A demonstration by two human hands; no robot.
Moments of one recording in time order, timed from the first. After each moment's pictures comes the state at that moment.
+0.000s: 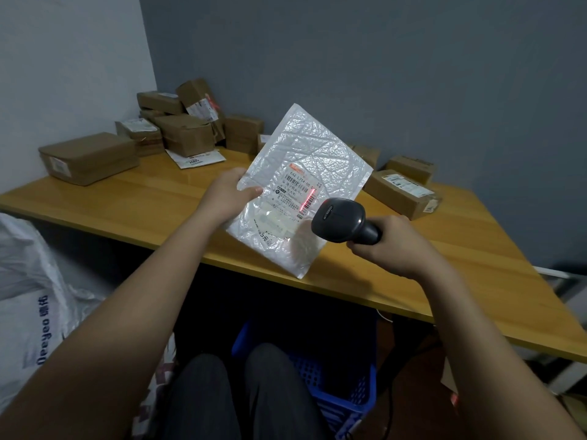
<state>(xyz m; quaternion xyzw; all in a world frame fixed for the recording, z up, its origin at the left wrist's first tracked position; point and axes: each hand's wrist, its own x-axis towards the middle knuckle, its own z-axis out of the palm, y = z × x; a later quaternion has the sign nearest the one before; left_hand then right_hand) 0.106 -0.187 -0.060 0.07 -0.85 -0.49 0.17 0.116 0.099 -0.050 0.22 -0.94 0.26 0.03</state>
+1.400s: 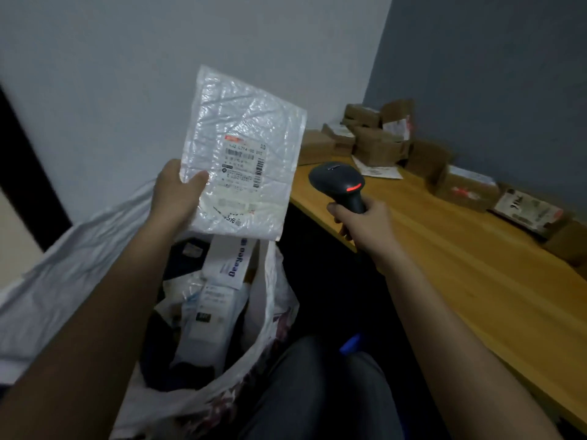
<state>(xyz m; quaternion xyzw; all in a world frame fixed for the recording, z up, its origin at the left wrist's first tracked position) 0.382 -0.385 -0.079 0.42 -0.67 -0.40 0.46 0.182 -0.185 -0.070 0.35 -0.75 0.55 -0.13</state>
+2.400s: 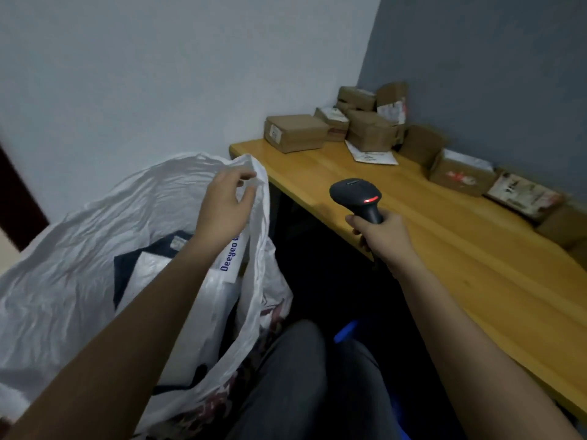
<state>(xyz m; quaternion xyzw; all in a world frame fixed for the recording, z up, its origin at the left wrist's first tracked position) 0.327 -0.357 -0.121 0.27 -0.81 -0.29 0.44 0.146 -0.162 -0.105 0.27 -0.80 0.52 -0.15</state>
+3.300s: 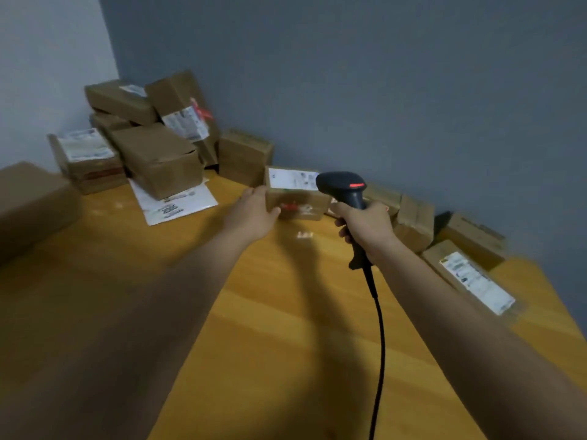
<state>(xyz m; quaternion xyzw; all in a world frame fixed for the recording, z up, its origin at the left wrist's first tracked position) -0.195 -0.278 -0.072 0.12 -0.94 -0.31 0.08 -0.195 -0.080 -0.019 -0.02 -0.83 0.55 -0.05</state>
